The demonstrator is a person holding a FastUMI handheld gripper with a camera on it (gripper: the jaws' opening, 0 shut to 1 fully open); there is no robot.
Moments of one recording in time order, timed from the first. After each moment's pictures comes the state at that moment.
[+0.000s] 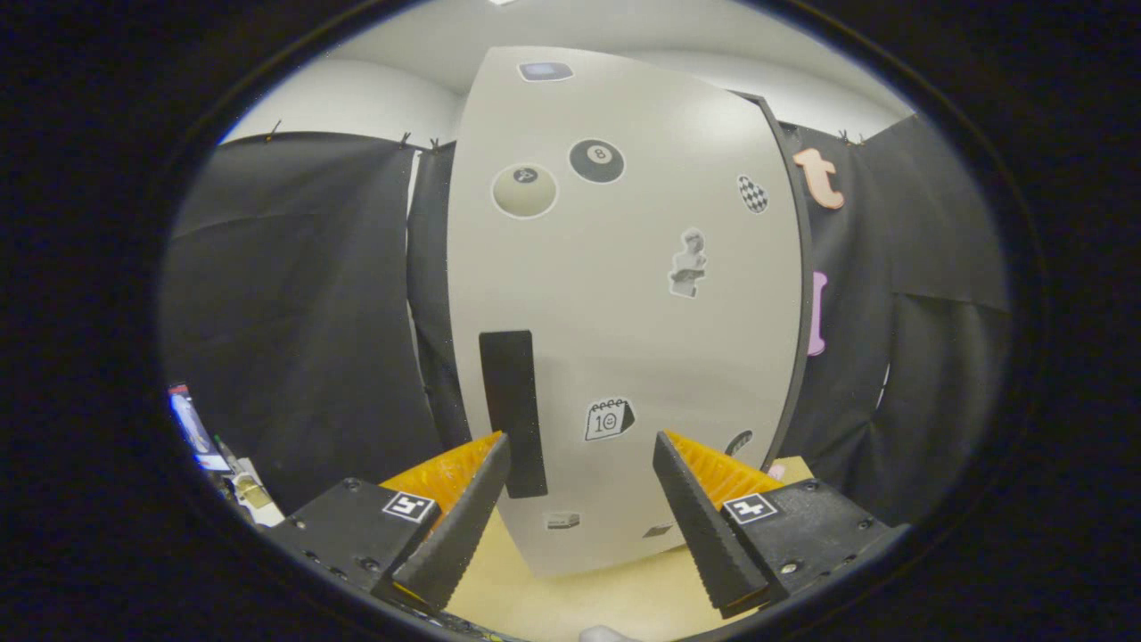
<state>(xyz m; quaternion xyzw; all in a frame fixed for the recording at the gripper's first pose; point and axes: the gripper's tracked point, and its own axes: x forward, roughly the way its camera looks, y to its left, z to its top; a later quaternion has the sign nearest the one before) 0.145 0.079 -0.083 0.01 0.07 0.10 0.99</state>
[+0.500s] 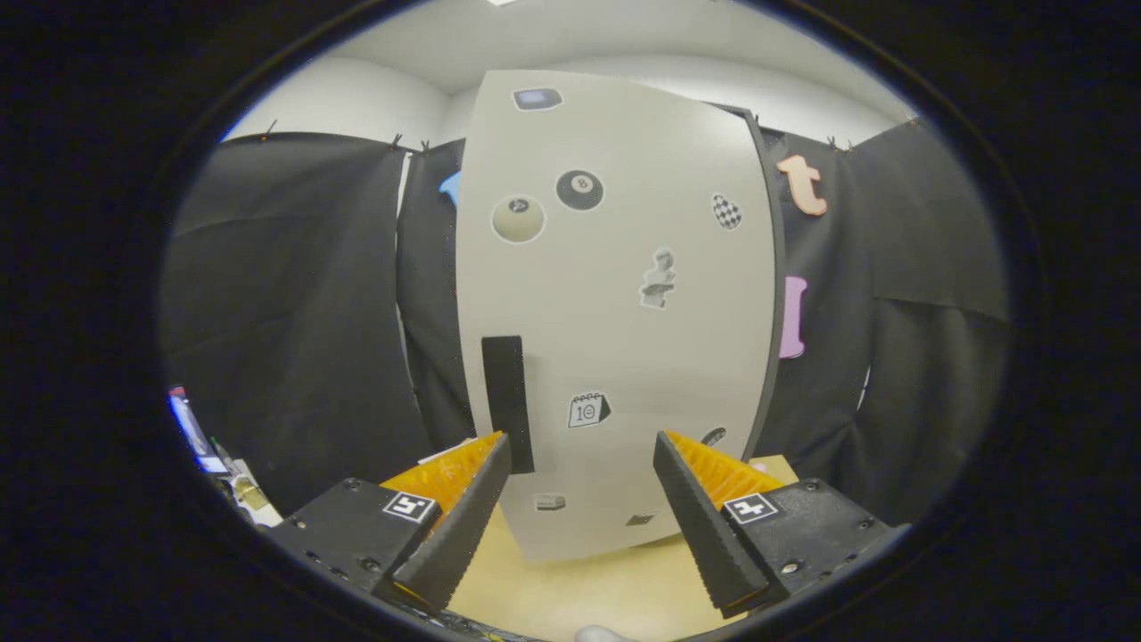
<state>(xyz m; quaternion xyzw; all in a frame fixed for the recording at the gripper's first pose) 0.099 0.053 -0.060 0.00 0.06 0.07 1.00</state>
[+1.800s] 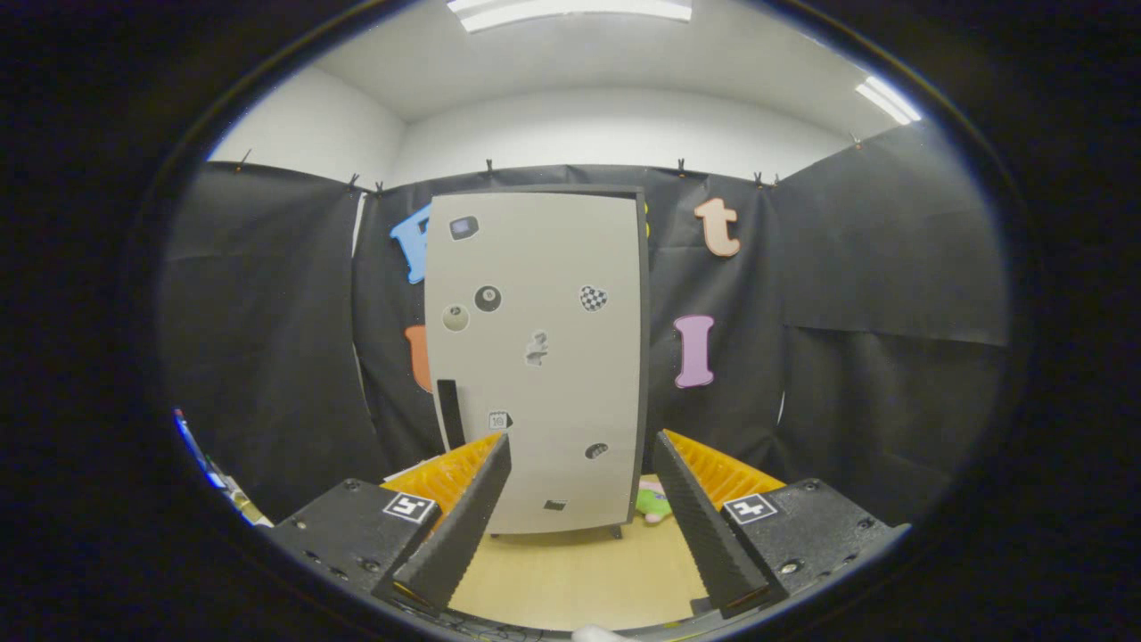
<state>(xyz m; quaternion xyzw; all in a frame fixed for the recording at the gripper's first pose) -0.022 -0.039 0.010 0.02 0.02 -0.02 1.00</state>
